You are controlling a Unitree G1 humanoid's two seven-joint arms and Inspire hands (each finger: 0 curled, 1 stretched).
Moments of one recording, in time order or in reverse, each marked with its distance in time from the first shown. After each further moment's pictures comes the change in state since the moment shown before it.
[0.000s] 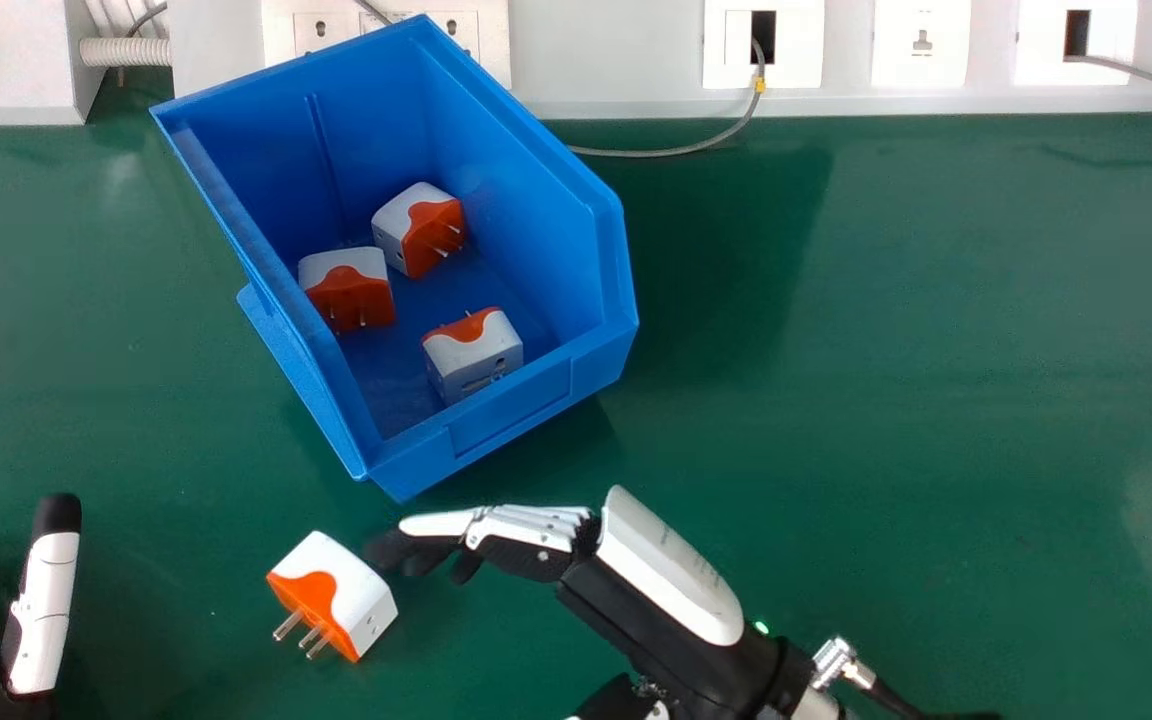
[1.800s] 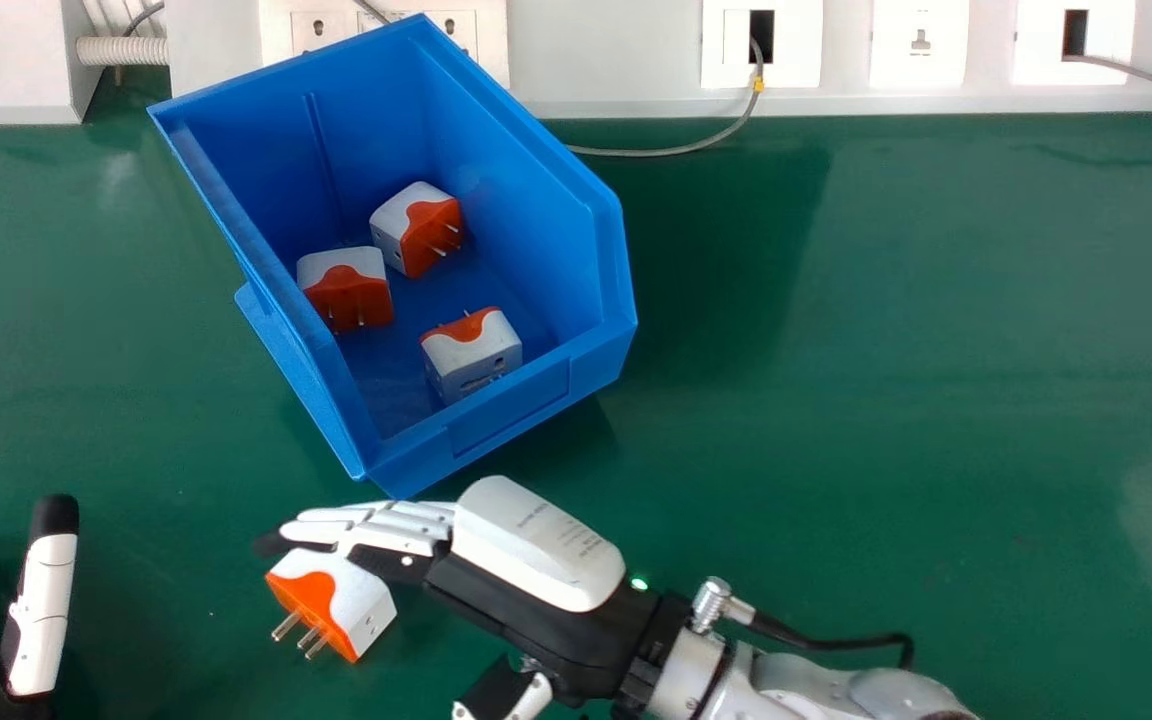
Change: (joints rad) left arm 0.008 0.001 -0.008 -0.005 0.003 -0.001 0.014; right arm -0.164 0.145 0.056 0.085 -0.054 0.226 0.119
